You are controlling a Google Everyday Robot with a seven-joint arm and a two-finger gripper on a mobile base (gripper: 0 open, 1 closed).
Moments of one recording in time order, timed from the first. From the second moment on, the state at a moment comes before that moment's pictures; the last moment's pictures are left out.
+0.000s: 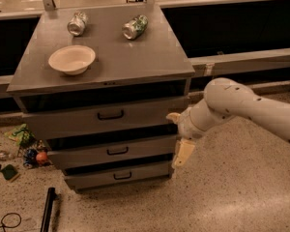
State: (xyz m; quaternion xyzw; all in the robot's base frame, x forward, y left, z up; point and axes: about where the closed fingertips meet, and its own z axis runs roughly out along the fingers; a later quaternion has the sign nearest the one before) arm 0.545 -0.093 0.652 -0.70 0.66 0.12 0.23
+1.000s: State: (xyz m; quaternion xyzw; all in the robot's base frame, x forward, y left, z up) arm 0.571 -0.058 0.474 -0.70 0.65 0.20 0.21
